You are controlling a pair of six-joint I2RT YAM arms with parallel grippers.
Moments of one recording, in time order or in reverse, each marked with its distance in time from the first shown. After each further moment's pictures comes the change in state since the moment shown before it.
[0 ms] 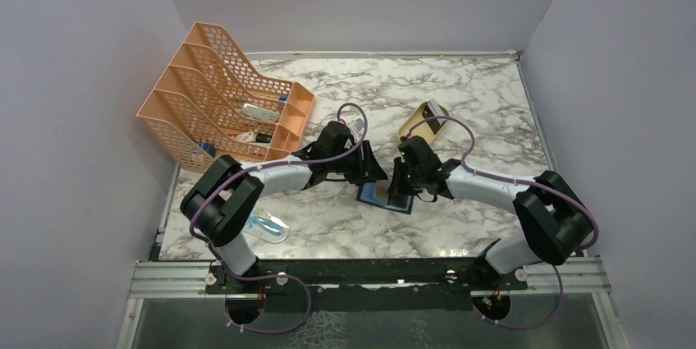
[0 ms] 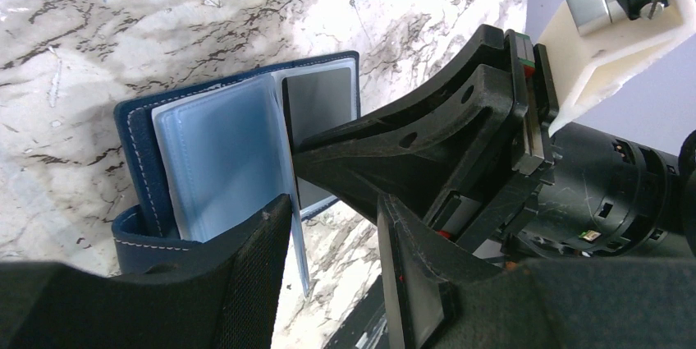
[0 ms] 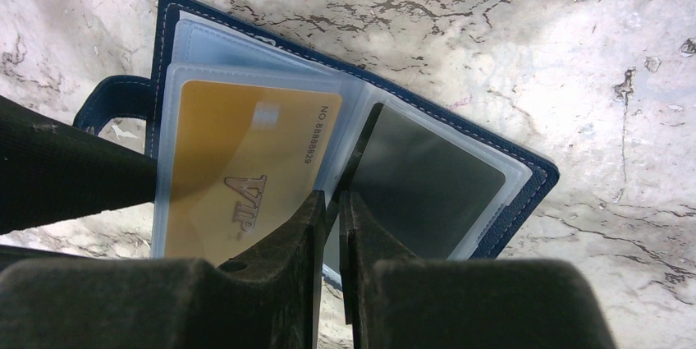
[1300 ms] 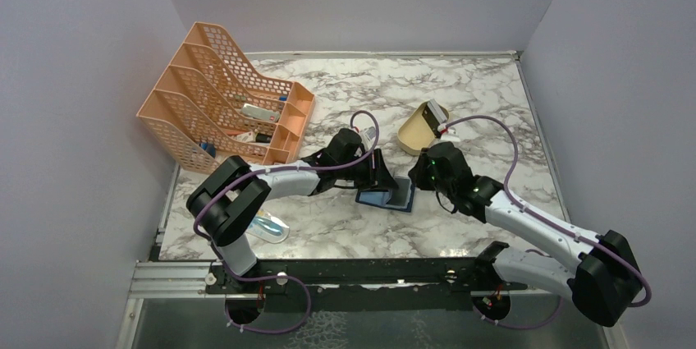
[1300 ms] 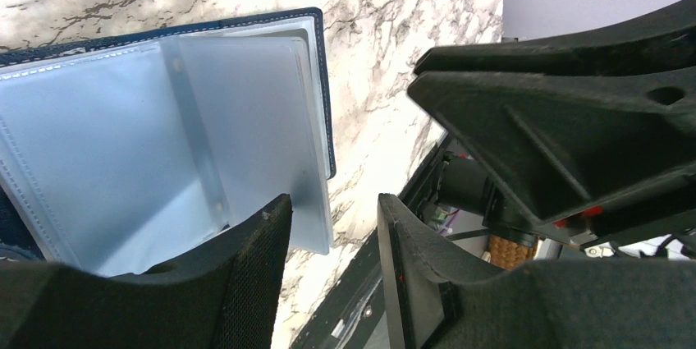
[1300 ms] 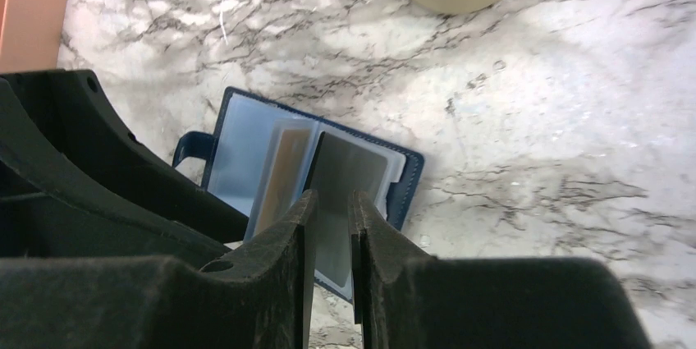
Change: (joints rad) left arm -0.085 0.025 0.000 0.054 0.023 -0.052; right arm 0.000 -0.432 -0.119 -0.035 0.272 0.001
